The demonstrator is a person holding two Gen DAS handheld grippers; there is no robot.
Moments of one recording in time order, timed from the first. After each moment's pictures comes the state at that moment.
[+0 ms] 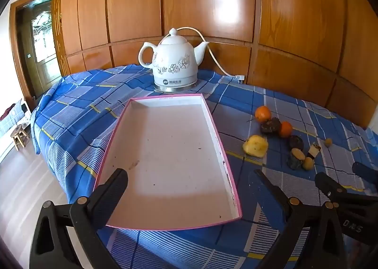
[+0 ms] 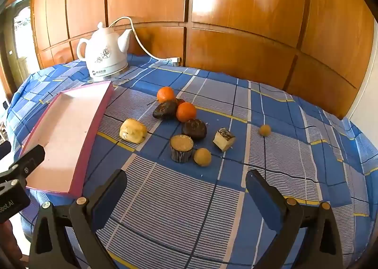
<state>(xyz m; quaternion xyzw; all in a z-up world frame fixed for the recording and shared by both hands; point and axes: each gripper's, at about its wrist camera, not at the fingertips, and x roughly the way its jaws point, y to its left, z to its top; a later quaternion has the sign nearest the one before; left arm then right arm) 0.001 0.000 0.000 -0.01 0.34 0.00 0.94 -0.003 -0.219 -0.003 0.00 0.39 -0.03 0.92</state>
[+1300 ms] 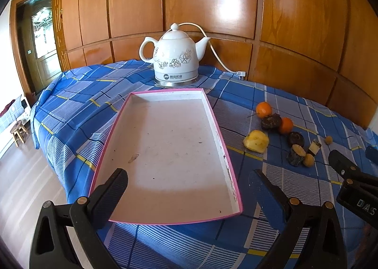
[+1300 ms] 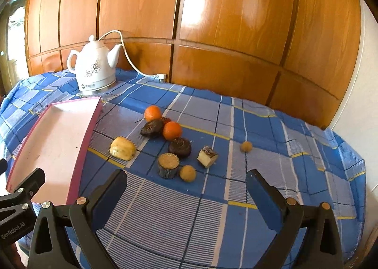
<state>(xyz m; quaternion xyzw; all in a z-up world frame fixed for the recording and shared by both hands) -0.003 0.000 -0.007 -0.01 0.35 0.00 0.94 -0.009 -0.213 0.016 -0.03 0.34 -0.08 0.94</state>
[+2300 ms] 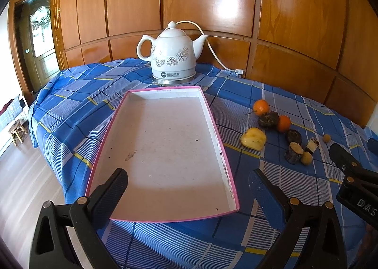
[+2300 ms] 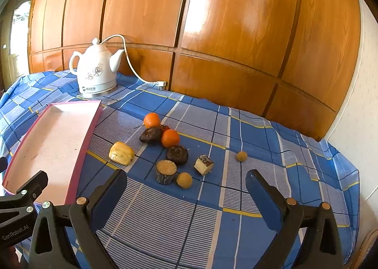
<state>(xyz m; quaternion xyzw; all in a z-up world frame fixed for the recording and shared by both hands) -0.003 -0.003 -0.008 -0.01 0.35 0.00 0.94 -0.013 -0.208 0.022 -0.06 0.32 -0.08 0.94</state>
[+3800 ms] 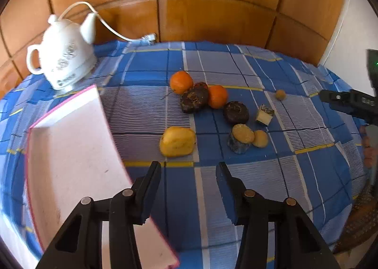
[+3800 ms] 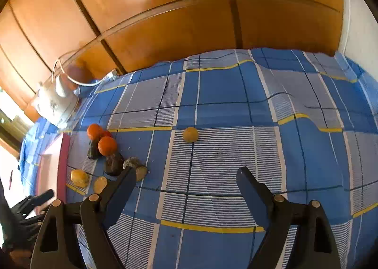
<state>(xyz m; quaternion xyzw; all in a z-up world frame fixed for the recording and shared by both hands) 0.098 -0.093 -0.018 0.09 0.47 -0.23 0.85 0.050 -0.417 -0.003 0.21 0.45 -0.05 0.87</state>
